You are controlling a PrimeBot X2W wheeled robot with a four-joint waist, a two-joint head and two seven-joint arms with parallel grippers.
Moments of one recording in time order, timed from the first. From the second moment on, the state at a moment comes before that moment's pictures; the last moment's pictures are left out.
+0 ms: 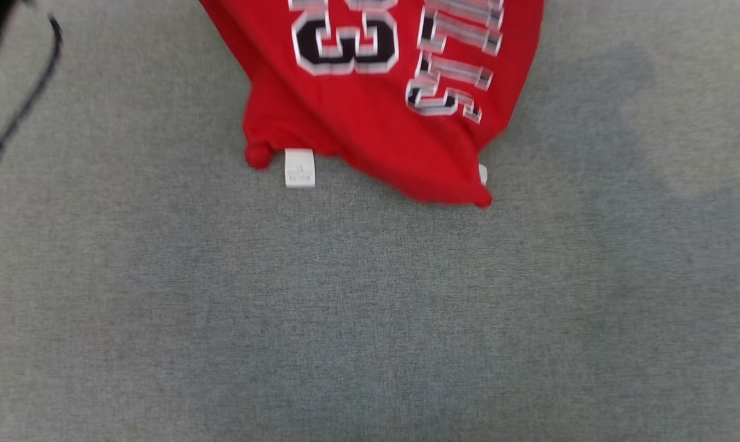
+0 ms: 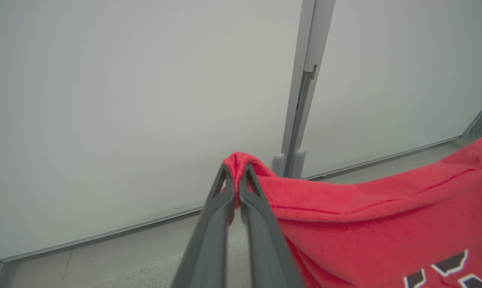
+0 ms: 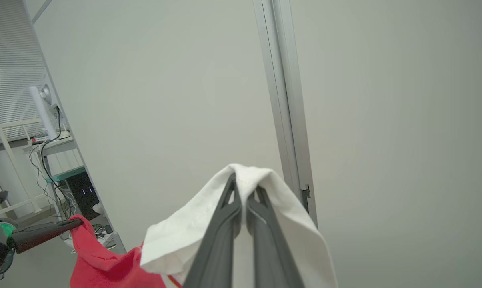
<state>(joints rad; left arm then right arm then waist) -1.28 0.40 -0.44 0.60 -0.66 -0.13 0.27 -1.27 -0.47 0.55 0.32 0.95 0.13 -0.10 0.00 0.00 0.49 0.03</state>
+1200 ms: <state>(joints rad) -1.36 0.40 -0.69 0.82 -1.04 -0.13 0.11 -1.47 -0.65 0.99 0.54 1.14 0.13 -0.25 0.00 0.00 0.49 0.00</state>
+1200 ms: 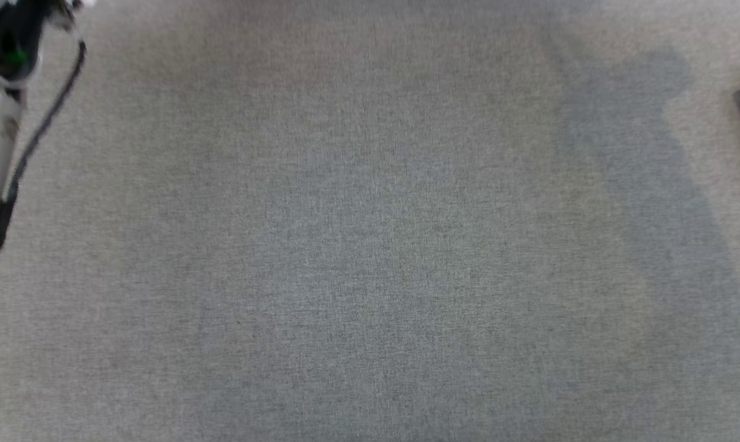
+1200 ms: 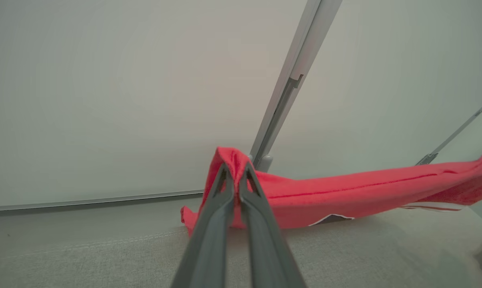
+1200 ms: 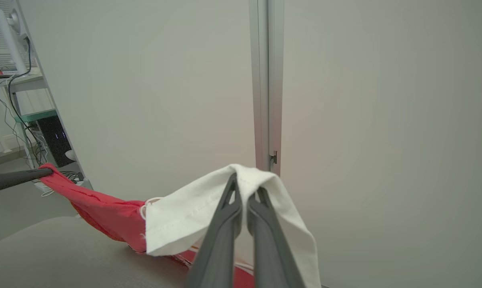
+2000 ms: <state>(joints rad) -0.53 0.69 -0.94 0.33 -1.21 0.01 0.24 -0.63 -0.99 1.19 0.05 1.34 0.13 -0.09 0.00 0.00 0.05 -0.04</state>
